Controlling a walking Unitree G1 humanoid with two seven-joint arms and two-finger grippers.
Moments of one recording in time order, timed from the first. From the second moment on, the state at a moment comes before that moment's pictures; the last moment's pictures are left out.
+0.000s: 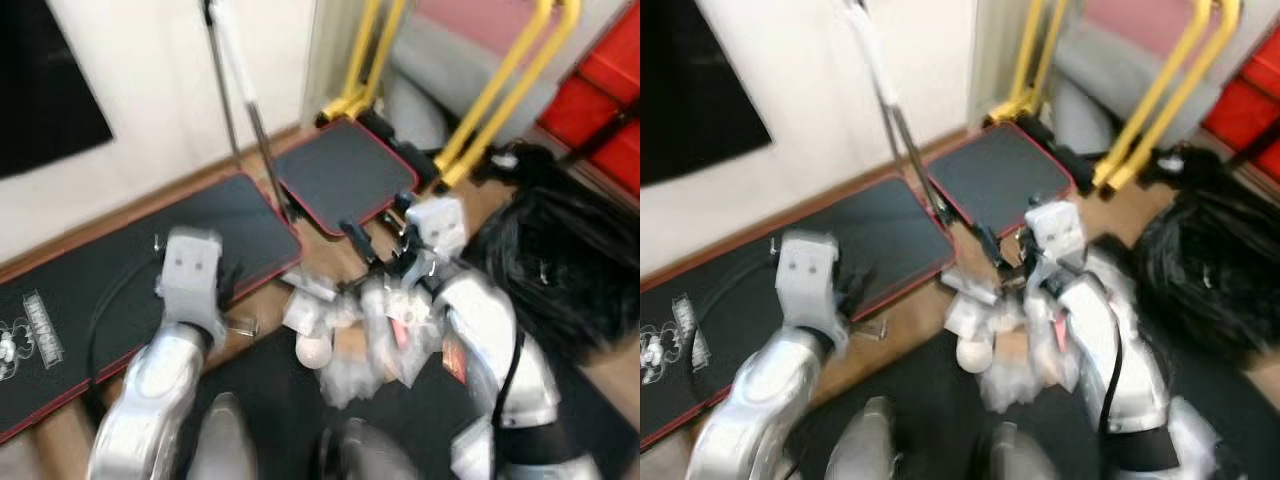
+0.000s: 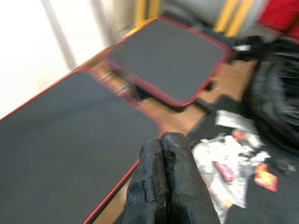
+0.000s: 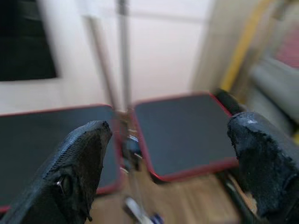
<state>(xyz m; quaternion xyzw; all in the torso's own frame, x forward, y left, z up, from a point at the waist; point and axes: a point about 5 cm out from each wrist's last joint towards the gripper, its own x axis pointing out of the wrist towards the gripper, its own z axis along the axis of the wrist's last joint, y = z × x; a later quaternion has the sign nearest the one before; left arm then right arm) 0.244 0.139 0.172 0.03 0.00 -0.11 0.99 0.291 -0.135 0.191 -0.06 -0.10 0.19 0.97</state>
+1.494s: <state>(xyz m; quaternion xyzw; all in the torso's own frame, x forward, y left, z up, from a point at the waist) 0.236 0.129 0.150 0.03 0.01 -0.13 0.99 0.274 -0.127 0.210 -0.03 -0.16 0.19 0.97</state>
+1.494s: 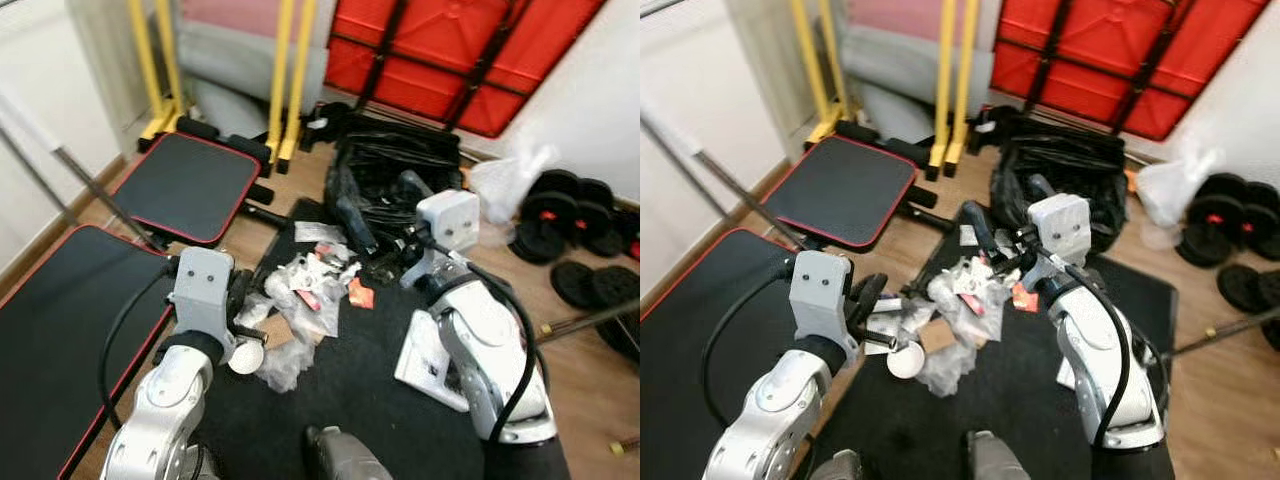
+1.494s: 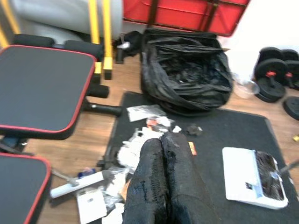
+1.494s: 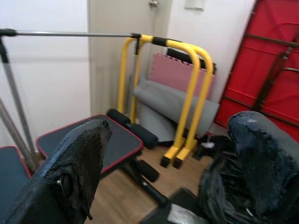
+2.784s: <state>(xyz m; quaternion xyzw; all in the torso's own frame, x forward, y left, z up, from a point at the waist) 0.234 0.126 0.150 0.03 0.01 -0.14 0.99 0.268 -0.165 0.176 -0.07 -0.09 0.10 0.99</state>
